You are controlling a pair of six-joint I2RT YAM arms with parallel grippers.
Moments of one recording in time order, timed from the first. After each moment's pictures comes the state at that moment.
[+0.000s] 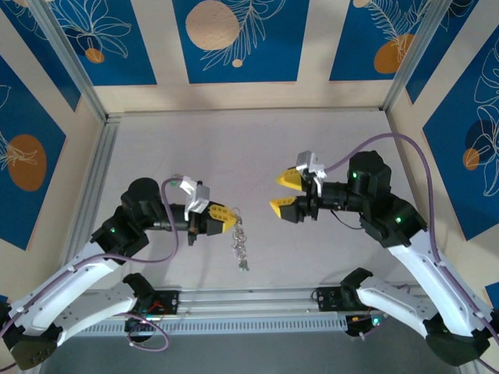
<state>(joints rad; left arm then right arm) -0.77 0.78 0.84 -0.17 0.79 -0.10 0.58 0.88 1.13 -0.54 -0.69 -0.01</state>
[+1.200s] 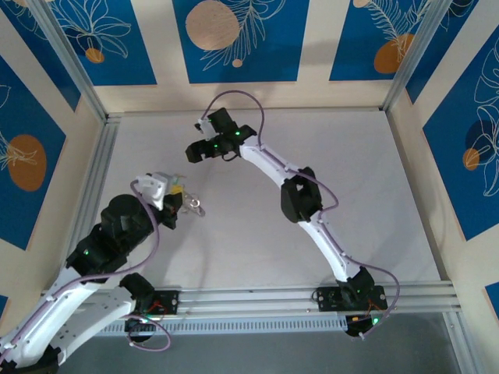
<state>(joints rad) -0.67 0.54 0.79 -0.52 -0.16 -0.12 0.69 2.70 2.64 -0.72 -0.37 0.23</state>
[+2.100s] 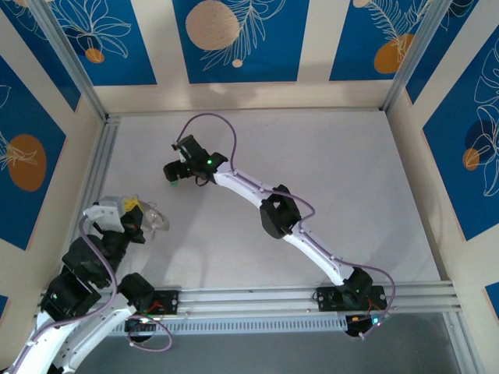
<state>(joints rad) -0.67 0.16 0.70 -0.65 -0.49 -0.15 0.86 2.87 2.75 -0.59 -0.03 0.34</state>
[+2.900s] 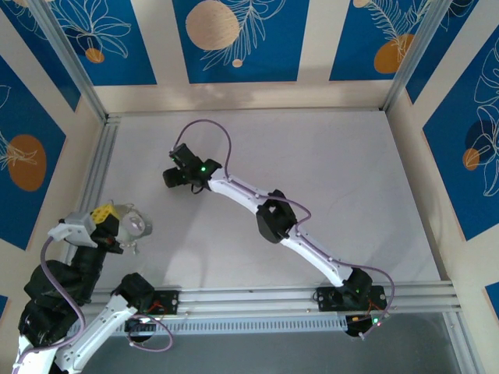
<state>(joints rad) -0.67 0.02 0.80 -0.71 -0.51 -0.07 0.92 2.91 2.79 -0.65 0.09 0.40</state>
